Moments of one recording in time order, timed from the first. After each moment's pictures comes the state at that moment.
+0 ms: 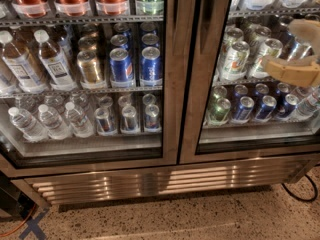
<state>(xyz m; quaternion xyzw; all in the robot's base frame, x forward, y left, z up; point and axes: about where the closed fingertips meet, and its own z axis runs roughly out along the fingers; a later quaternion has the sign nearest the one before) 0.499 -0.242 1.021 -0.37 0.59 0.14 0.70</state>
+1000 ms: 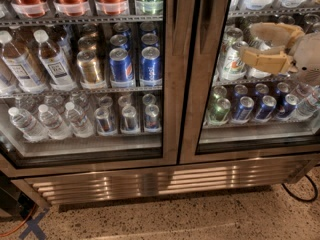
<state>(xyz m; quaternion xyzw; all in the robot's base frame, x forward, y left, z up) 0.554 -0.210 0.999 -0.40 0.58 0.23 0.68</state>
